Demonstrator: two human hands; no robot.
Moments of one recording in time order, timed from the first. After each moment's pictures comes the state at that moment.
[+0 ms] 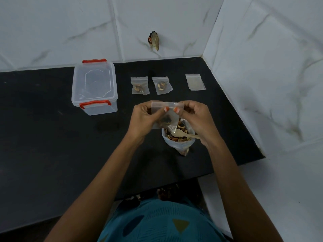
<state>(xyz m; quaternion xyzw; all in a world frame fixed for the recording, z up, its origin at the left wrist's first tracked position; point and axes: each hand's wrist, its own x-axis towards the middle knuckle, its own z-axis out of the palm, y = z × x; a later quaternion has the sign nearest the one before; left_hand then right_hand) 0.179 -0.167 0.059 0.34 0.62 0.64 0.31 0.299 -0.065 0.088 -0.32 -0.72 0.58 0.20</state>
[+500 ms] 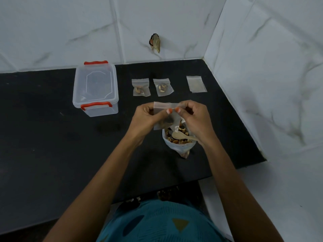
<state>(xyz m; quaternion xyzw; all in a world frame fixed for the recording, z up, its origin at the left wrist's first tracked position) 0.180 -0.168 0.070 0.33 0.57 0.65 0.38 0.287 -0.062 0.084 -0.32 -0.77 0.50 0.22</state>
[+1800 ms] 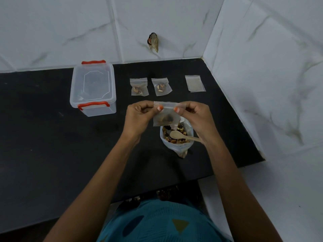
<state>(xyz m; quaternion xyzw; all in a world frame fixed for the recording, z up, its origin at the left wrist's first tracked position) 0.177 -0.165 0.063 0.31 0.63 0.66 0.28 0.298 -0.054 0.085 -0.32 -0.70 0.61 0.21</state>
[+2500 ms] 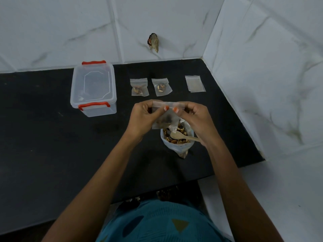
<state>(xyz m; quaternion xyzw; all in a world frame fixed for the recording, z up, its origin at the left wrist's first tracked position) 0.176 -0.161 0.066 0.38 0.64 0.61 0.27 0.299 -0.058 0.087 -0.29 -0.71 0.60 0.20</state>
